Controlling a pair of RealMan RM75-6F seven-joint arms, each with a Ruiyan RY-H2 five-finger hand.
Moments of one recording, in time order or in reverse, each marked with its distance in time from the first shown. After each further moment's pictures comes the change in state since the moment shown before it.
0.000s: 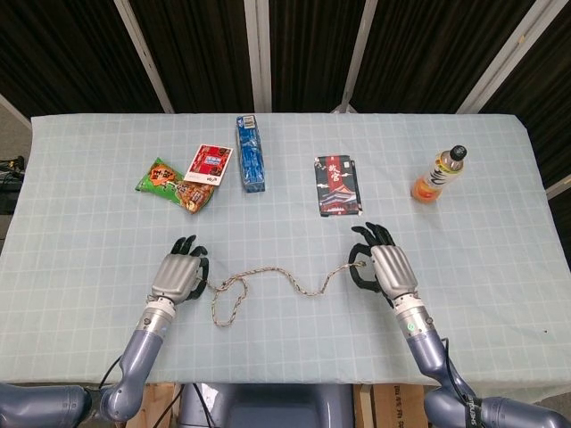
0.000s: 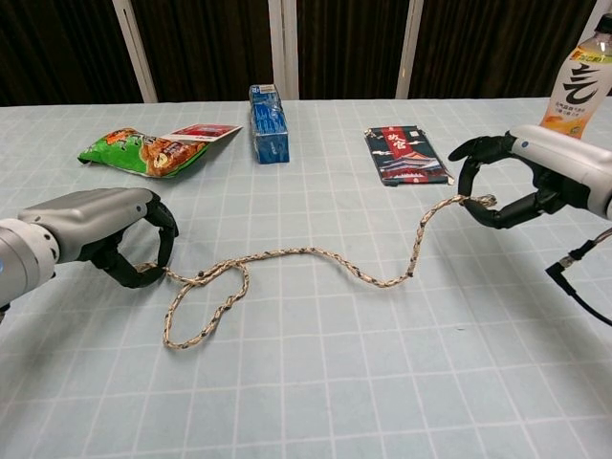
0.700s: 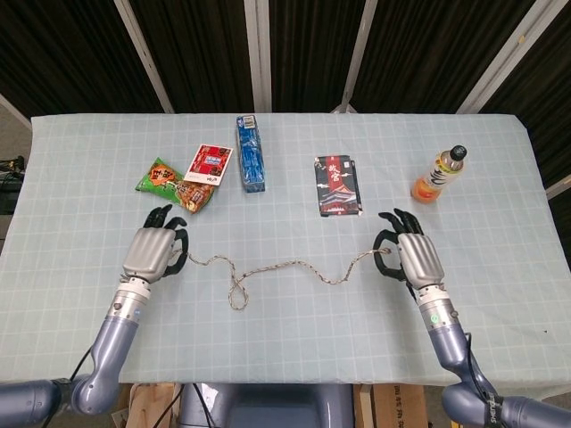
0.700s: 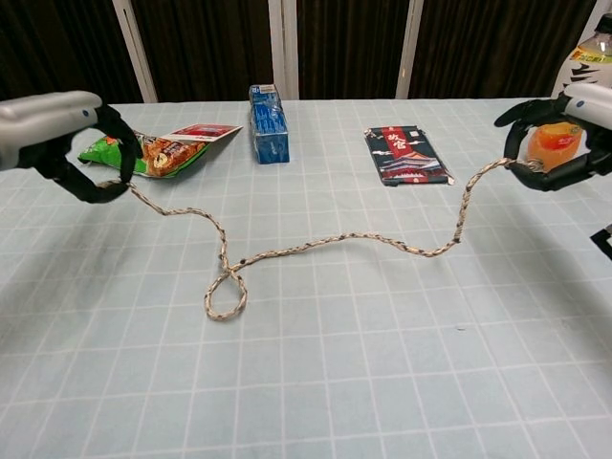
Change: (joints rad) left arm 0.018 0.208 -0.076 -0.145 0.071 0.063 -0.082; right arm -0.029 0.110 0.036 -0.023 0.023 0.027 0.028
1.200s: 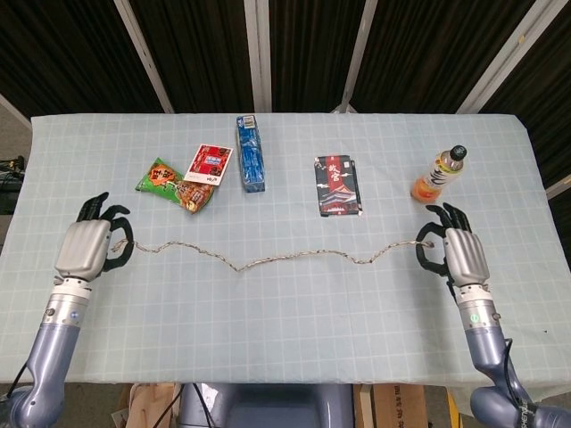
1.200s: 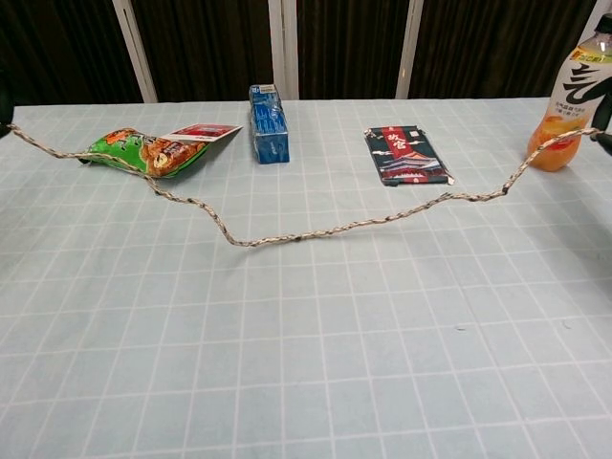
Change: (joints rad) left arm 0.141 0.245 0.017 -0.079 0.097 0.058 -0.234; right arm -0.075 0.120 0.018 -0.006 0.042 0.040 0.082
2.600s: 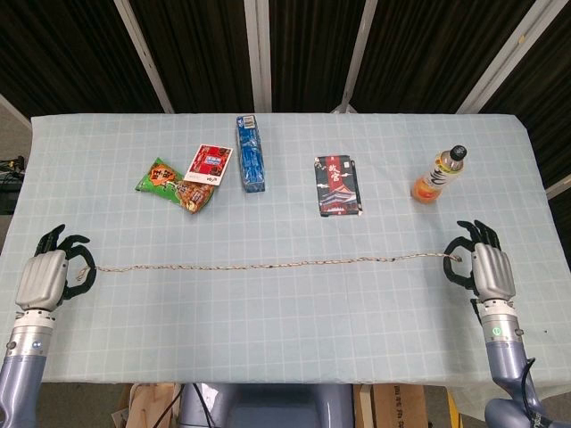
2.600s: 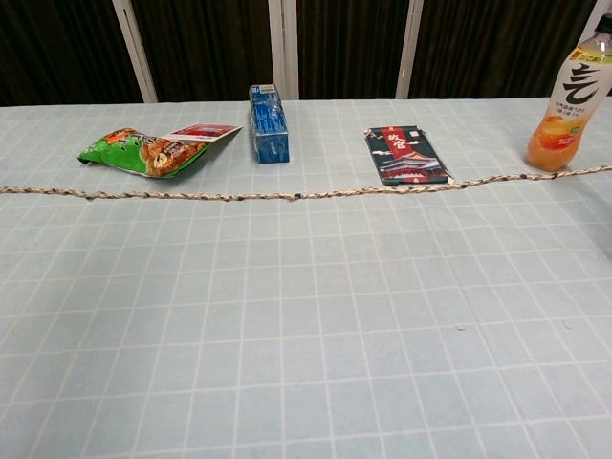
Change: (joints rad) left arm 0.181 -0.027 0.071 0.139 0.097 0.031 -0.220; right arm -0.078 -0.007 -0.028 0.076 0.023 0.010 0.039
